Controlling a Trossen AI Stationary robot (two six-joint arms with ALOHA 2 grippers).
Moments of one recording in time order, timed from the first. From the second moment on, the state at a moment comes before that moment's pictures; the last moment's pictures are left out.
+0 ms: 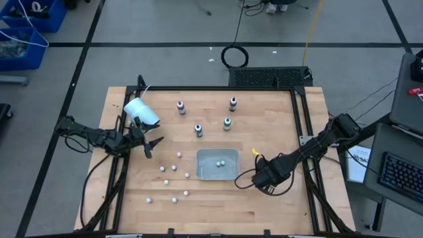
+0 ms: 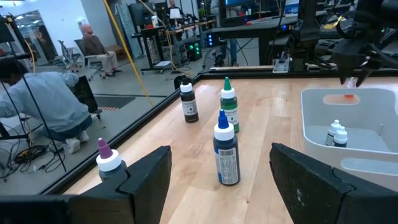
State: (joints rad) left arm -0.35 0.08 0.07 -0.10 -0.72 0.04; right arm 0.50 1.62 0.96 -1.08 -0.06 1.11
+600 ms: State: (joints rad) left arm -0.35 0.08 0.07 -0.10 -0.72 0.04; right arm 0.50 1.61 0.96 -1.06 -0.06 1.08
